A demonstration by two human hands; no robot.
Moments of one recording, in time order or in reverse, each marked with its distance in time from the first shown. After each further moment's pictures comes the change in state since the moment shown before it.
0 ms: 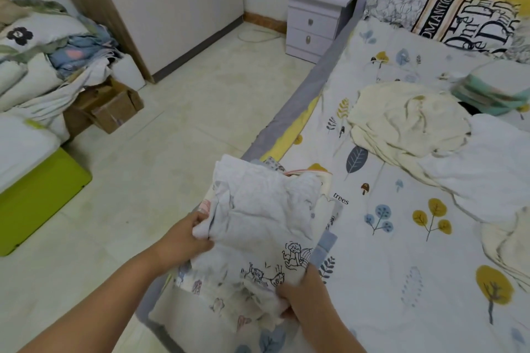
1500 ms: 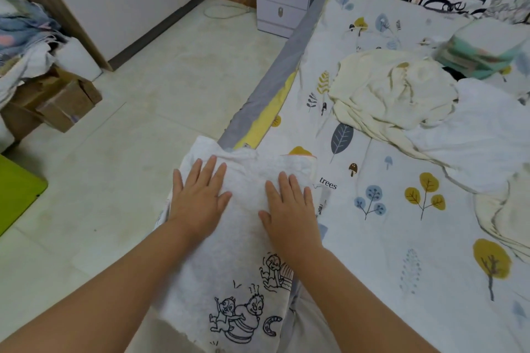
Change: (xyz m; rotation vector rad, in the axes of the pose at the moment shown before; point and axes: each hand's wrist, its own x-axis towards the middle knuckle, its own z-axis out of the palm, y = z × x) left_hand 0.107 0.029 0.060 1.001 0.244 0.306; right_hand 0.108 -0.052 -0.008 -1.205 0.310 -0.745
